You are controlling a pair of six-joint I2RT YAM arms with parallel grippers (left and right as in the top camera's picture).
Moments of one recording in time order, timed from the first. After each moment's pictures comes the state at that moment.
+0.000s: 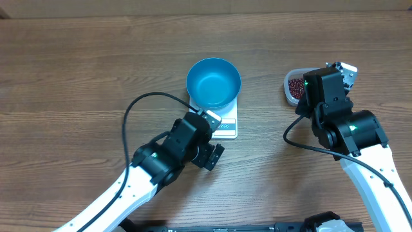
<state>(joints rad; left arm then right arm) -0.71 1.22 0.83 -0.53 -0.04 -0.10 0.27 1.21 1.21 -0.95 0.46 0.56</state>
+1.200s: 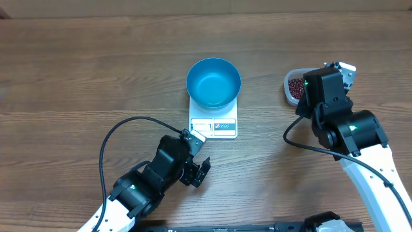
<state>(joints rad) -0.71 0.94 0.55 -0.42 -0.07 -0.07 0.27 1.21 1.21 -0.95 0.46 0.52</state>
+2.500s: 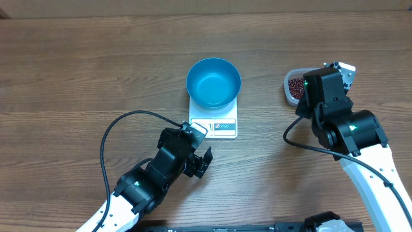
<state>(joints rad) -0.71 0.99 0.55 -0.29 -0.15 -0.07 0.27 1.22 1.21 -0.96 0.46 0.51</state>
